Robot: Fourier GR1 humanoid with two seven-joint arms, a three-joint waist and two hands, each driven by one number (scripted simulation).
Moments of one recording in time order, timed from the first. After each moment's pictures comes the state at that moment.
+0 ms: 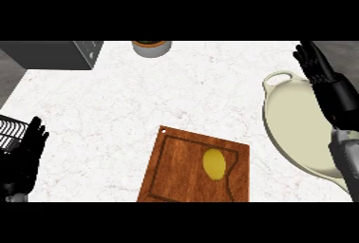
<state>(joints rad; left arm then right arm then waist) 0.09 0.39 0.03 -1.47 0.21 0.24 0.09 -0.37 -0.44 0.02 -1.44 -0.13 0.09 -0.21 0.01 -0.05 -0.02</state>
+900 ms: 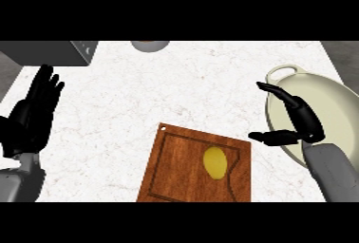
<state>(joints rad) -0.18 0.35 0.01 -1.63 0.22 0.23 0.19 -0.37 -0.35 0.09 -1.08 0.07 0.09 -0.71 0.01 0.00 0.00</state>
